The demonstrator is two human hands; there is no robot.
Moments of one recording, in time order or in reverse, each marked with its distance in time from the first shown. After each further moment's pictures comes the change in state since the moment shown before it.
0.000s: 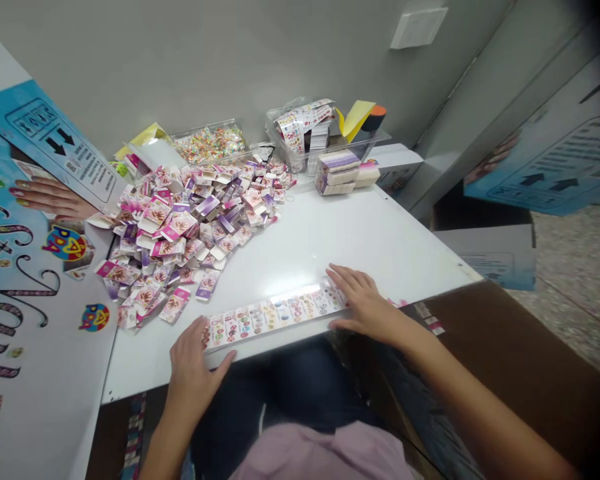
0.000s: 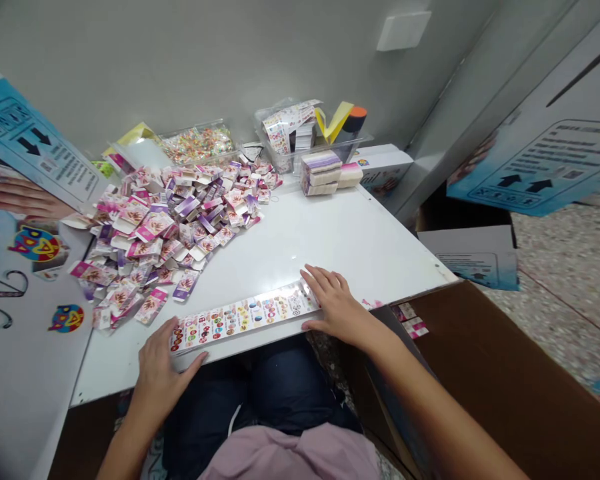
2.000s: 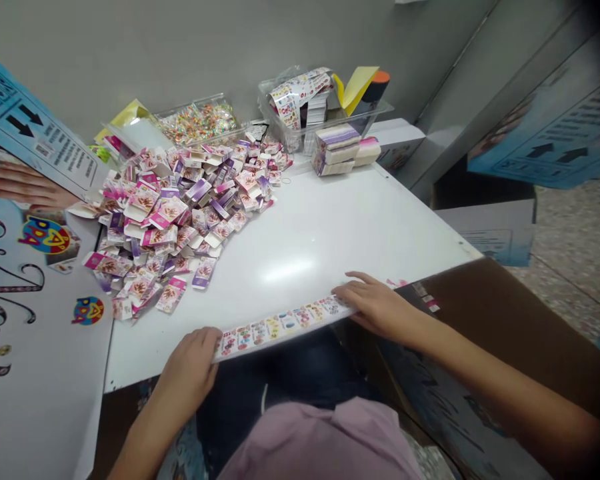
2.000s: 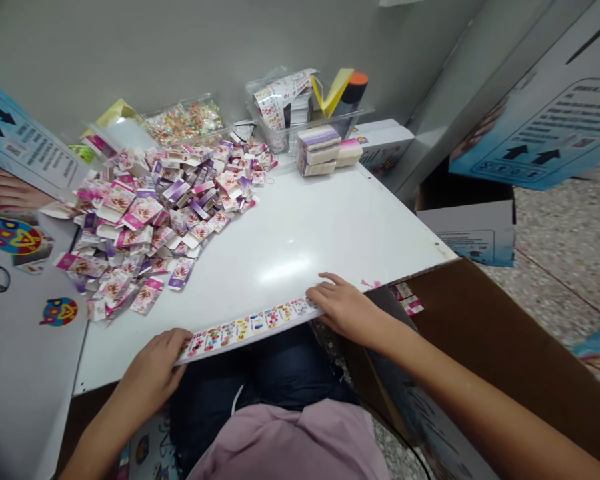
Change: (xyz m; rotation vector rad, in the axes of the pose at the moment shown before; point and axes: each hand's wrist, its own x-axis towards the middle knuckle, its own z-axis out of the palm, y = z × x) left_hand 0.012 -0.004 -0.037 0.029 -0.530 0.229; right_hand -0.023 -0.011 -0.012 -0.062 -0.033 -0.295
